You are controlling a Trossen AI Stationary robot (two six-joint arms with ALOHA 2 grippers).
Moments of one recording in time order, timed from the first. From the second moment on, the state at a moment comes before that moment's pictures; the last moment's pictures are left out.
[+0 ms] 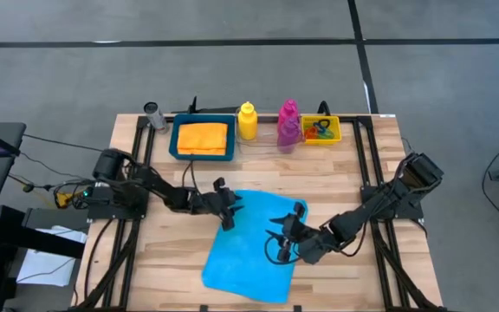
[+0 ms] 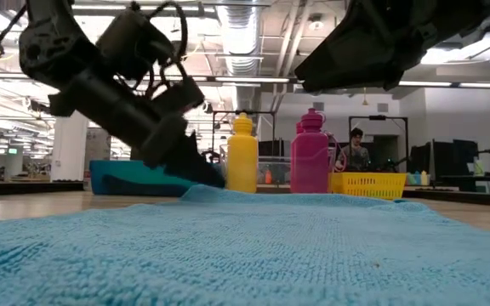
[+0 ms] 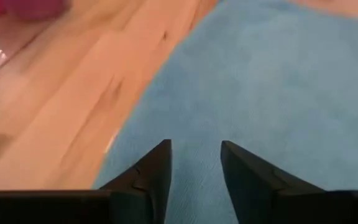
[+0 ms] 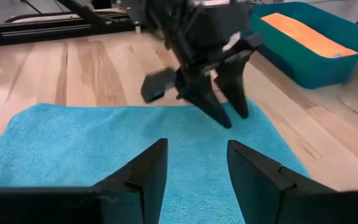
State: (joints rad) left arm -0.16 1.80 0.56 0.68 -0.39 -0.17; right arm 0.59 1.68 0.86 0.18 0.84 0.50
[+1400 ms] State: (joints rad) left arm -0.15 1.56 0.56 0.17 -0.42 -0.49; right arm 0.59 1.68 0.86 0.13 0.79 0.58
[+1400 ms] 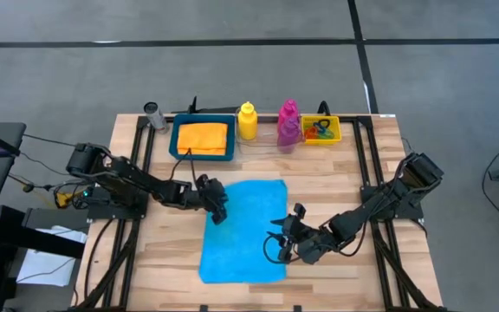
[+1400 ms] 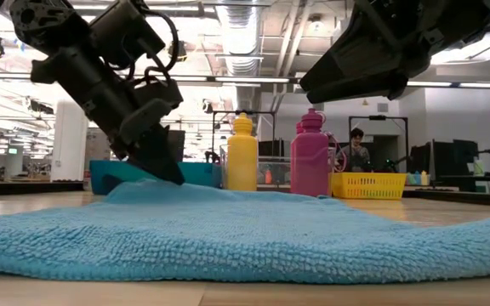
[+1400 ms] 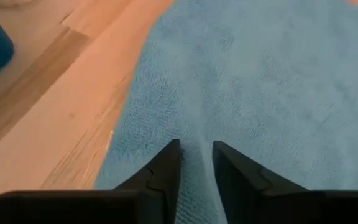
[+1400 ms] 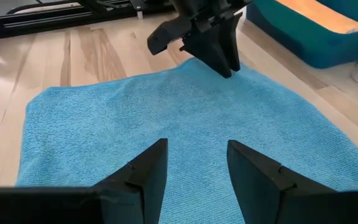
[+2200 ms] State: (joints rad) left arm -0.14 1.56 0.56 -0.05 -0.73 -0.42; right arm 0.59 1.68 0.86 0.13 0.79 0.58
